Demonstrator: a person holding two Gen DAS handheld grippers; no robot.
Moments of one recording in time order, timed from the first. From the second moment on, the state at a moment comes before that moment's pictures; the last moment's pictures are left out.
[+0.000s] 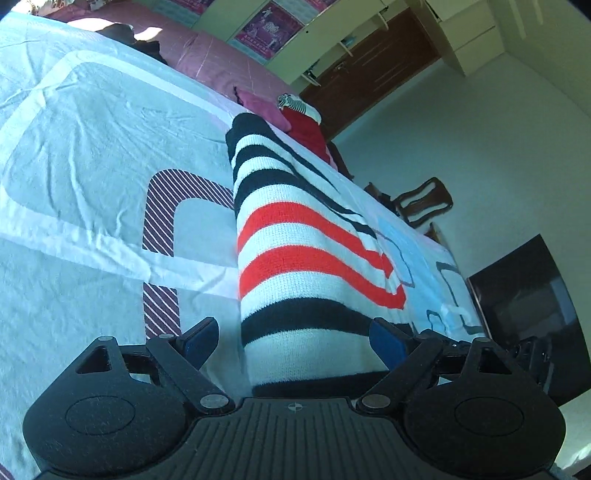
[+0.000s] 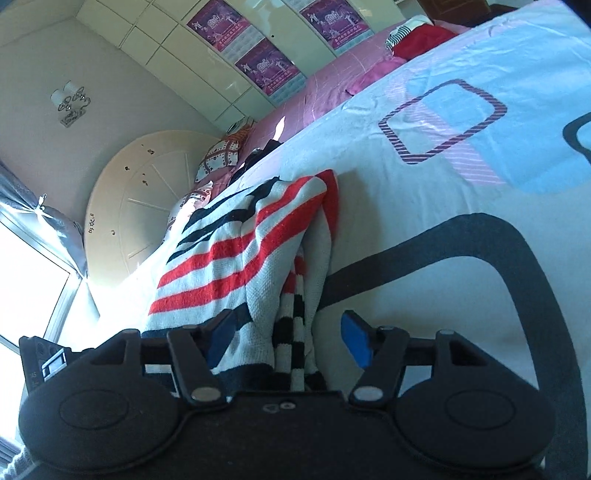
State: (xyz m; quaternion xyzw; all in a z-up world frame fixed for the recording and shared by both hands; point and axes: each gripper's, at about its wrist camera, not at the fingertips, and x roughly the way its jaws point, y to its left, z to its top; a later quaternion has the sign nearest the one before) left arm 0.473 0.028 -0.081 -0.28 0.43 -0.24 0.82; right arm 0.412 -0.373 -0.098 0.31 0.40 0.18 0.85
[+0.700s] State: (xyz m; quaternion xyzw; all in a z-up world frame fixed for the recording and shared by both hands) left arm 0.531 -0.007 -0.107 -0.33 0.45 -0.28 0.78; right arm 0.467 -0.371 -0.117 0.32 0.43 0.28 0.80
